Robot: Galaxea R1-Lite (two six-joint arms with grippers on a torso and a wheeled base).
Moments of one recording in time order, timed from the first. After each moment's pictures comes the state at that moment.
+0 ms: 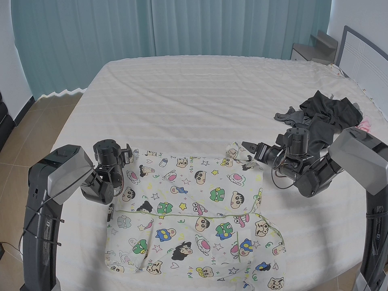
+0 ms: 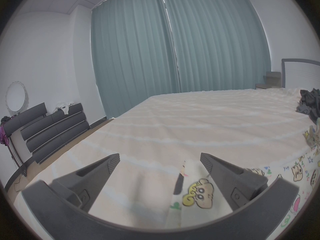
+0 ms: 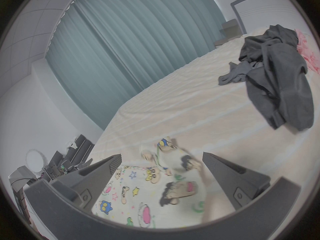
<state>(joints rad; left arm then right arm) -0.14 2.58 -1.34 -1.15 0.47 0.03 0.30 2.34 -1.15 -0.96 0.07 0.52</state>
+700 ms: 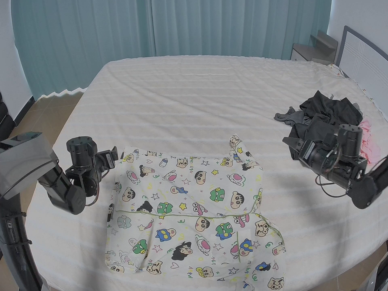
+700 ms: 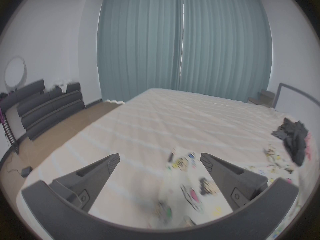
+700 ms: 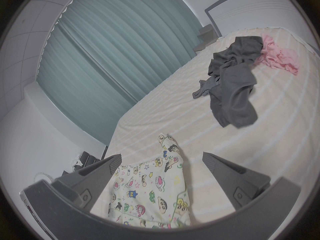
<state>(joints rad) -0.14 2.18 -0.82 -1.13 0.37 -0.19 0.21 1.85 -0.65 -0.96 0.07 0.66</state>
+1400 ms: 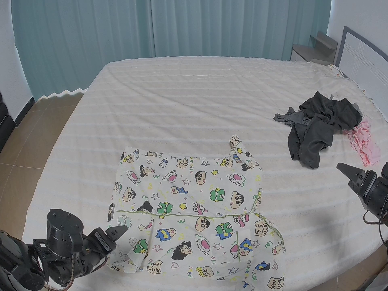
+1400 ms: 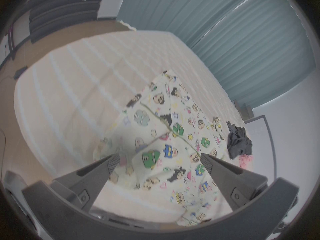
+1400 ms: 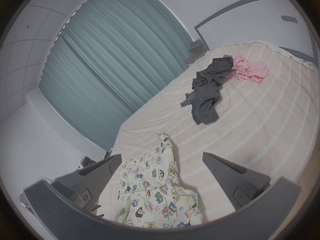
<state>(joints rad) -0.60 1.55 -0.11 -0.77 0.31 -1.11 0.20 1.10 -0.25 -0.64 0.00 0.69</state>
